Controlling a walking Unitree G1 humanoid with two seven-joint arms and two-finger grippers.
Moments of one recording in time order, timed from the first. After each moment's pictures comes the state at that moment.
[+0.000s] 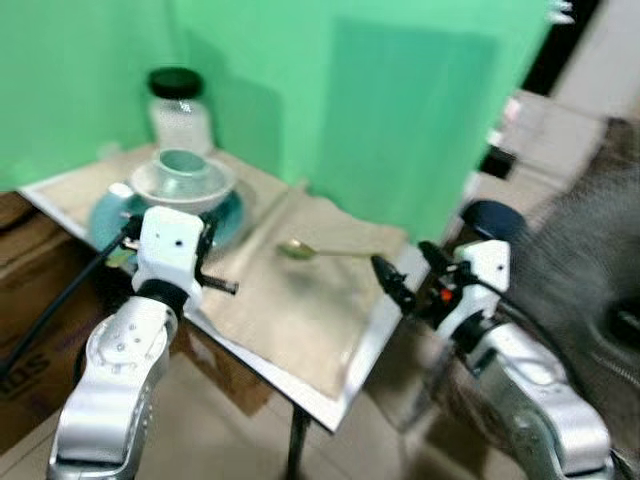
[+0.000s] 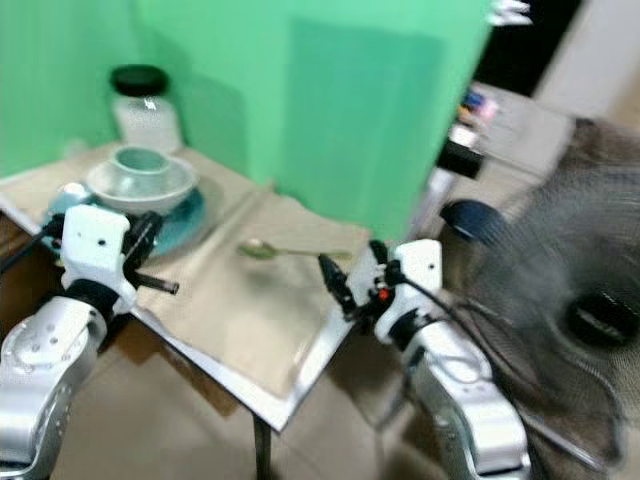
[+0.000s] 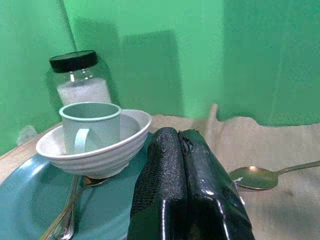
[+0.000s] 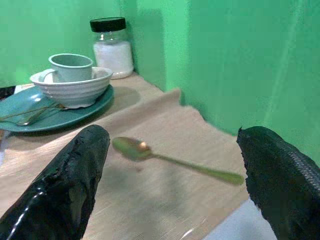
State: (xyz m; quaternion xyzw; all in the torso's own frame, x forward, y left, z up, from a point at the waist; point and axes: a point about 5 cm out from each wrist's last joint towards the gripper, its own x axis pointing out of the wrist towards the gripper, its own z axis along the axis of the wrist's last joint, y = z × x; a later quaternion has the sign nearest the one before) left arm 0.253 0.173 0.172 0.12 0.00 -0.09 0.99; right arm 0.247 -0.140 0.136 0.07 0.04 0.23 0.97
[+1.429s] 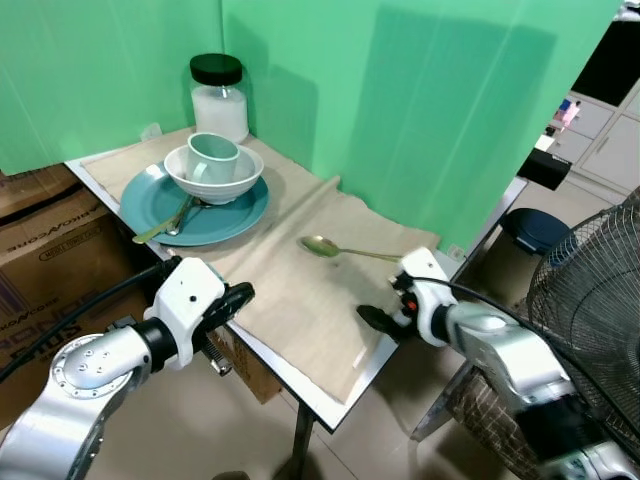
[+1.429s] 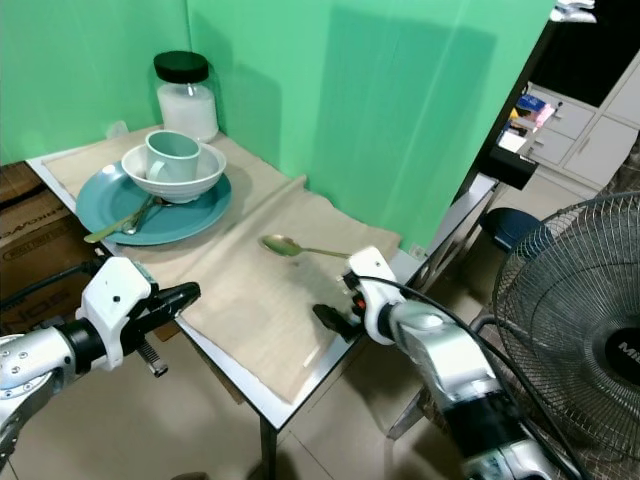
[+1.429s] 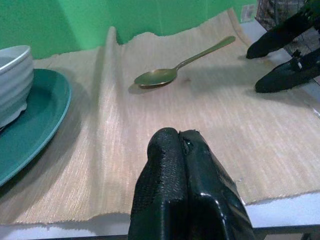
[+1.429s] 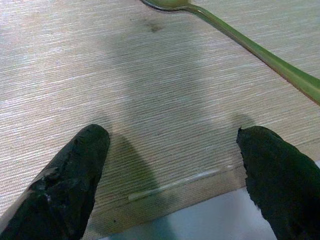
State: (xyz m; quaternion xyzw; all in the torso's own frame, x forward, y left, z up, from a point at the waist) left arm 0.222 0.183 0.150 0.18 0.12 -0.34 0.91; right arm 0.287 -0.139 0.079 -0.08 0.29 0.32 0.90
